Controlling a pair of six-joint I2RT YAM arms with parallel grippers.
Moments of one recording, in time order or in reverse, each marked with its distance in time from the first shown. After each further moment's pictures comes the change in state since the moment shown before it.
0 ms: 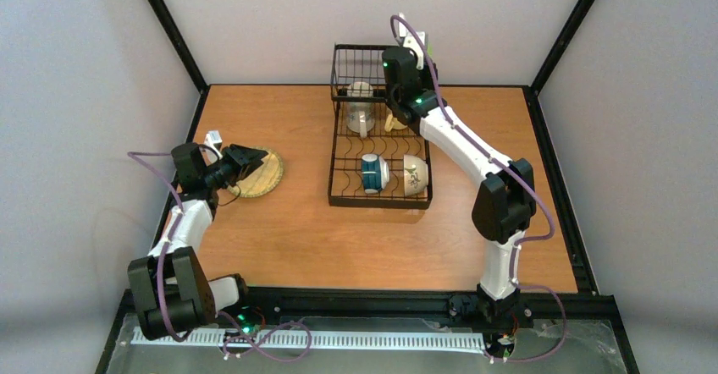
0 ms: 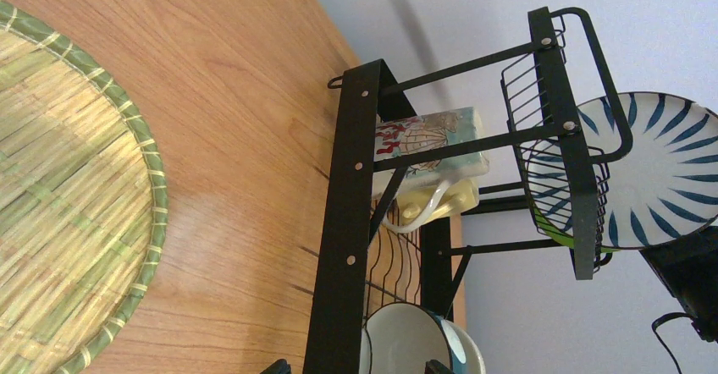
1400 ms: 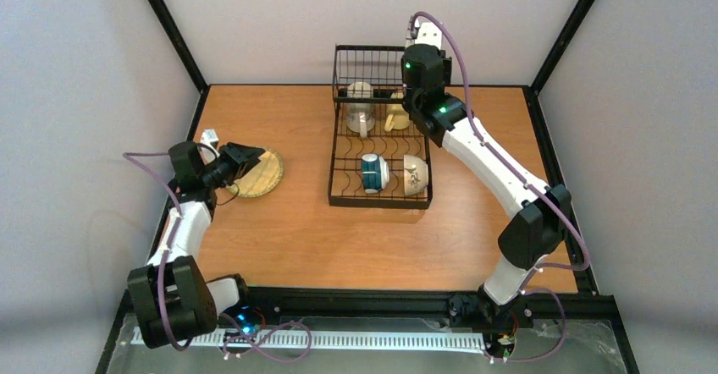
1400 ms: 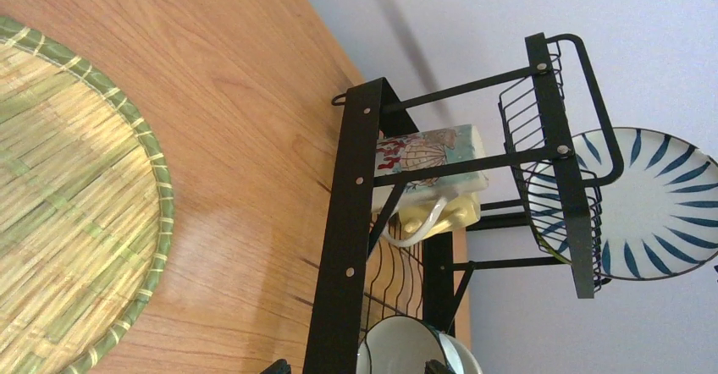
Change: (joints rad) left arm 0.000 -0.041 0.020 -0.050 -0.045 -0.005; right arm 0.019 -0.245 -0.128 0.067 -0.114 -0.032
